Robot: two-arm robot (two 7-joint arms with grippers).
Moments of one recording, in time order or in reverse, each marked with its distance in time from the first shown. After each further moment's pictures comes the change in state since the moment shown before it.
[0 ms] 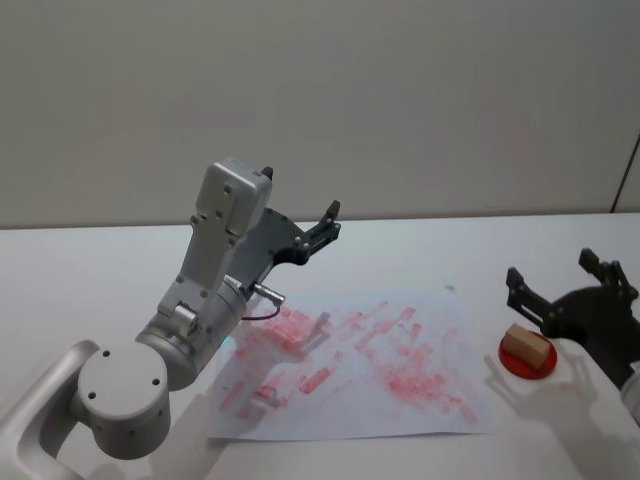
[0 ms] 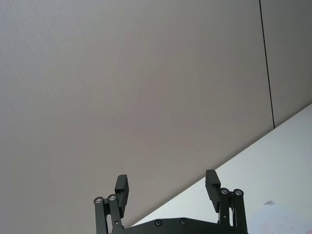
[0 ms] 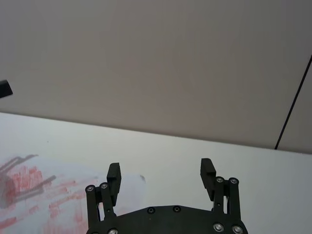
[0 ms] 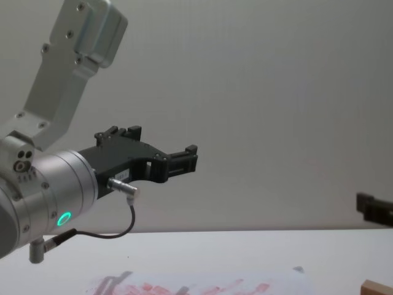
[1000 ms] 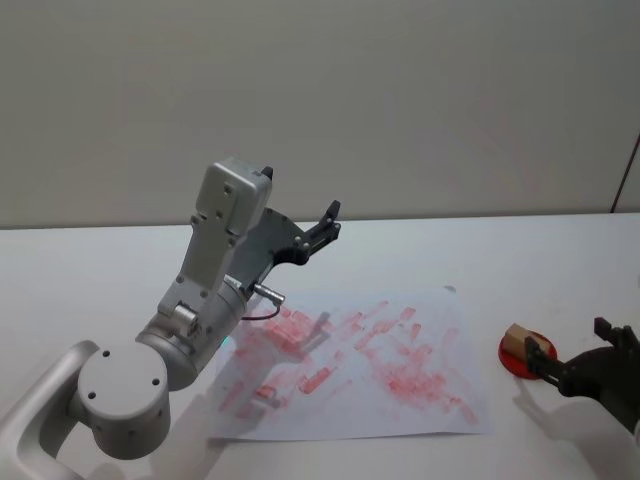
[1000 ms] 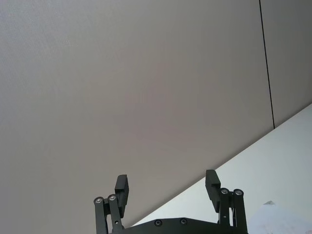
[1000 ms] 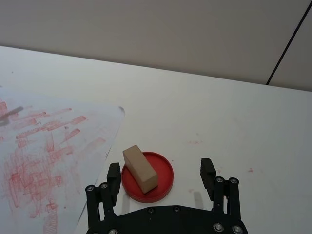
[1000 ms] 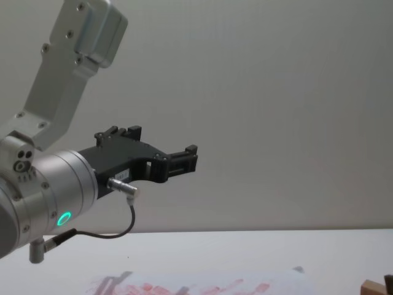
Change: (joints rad) left arm 0.000 0.000 0.000 0.000 0.000 0.000 0.000; right arm -0.044 0.033 0.019 -0.001 -0.006 0.222 -0.023
